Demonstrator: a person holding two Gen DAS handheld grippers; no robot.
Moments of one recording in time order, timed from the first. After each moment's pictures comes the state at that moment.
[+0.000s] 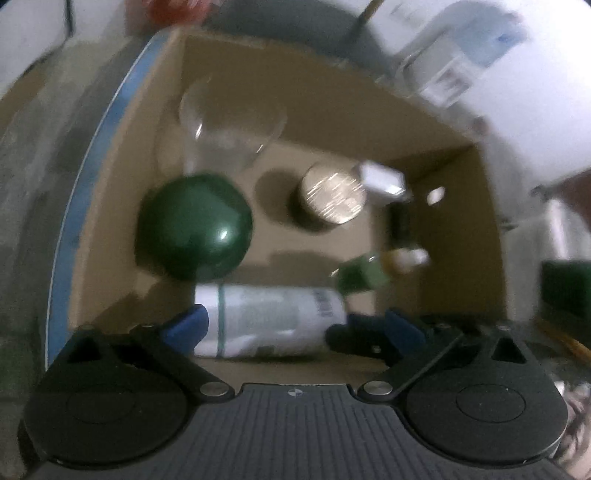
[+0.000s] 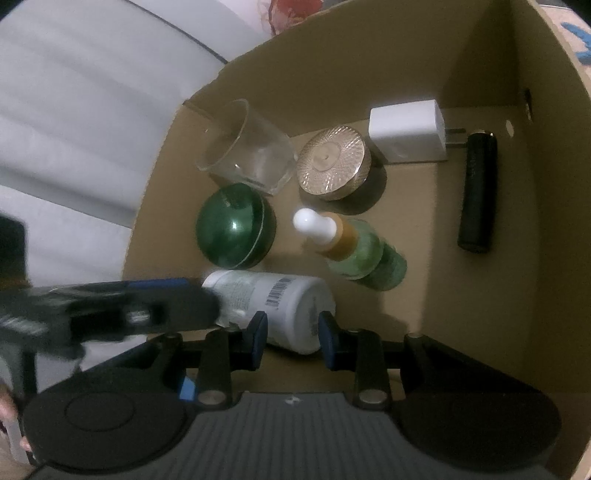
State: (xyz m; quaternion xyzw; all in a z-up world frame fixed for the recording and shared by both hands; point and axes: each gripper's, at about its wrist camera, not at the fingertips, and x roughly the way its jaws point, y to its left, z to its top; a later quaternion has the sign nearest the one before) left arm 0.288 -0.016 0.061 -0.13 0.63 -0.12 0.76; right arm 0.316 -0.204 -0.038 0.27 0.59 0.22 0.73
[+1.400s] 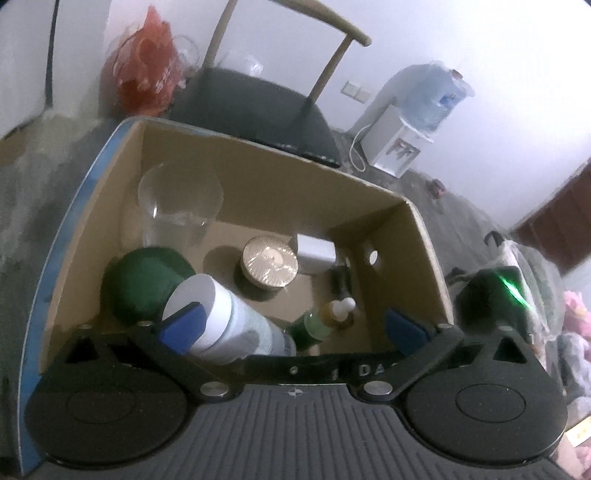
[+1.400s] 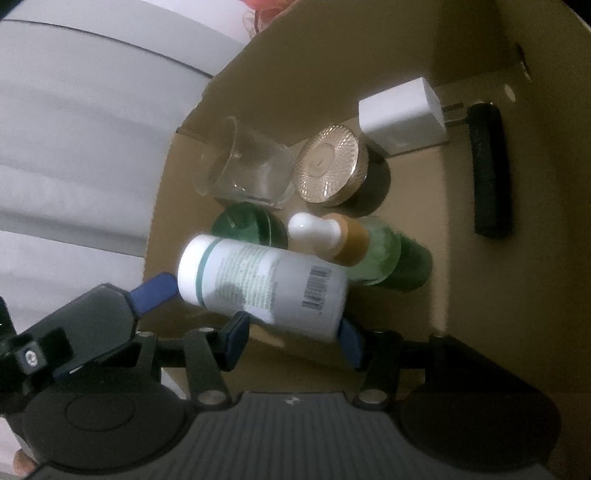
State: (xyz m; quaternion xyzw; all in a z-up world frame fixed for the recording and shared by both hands) left arm 0.257 -0.033 0.101 -0.16 0.47 -0.17 0.85; right arm 0.310 -0.210 -0.056 0.36 0.58 0.21 0.70
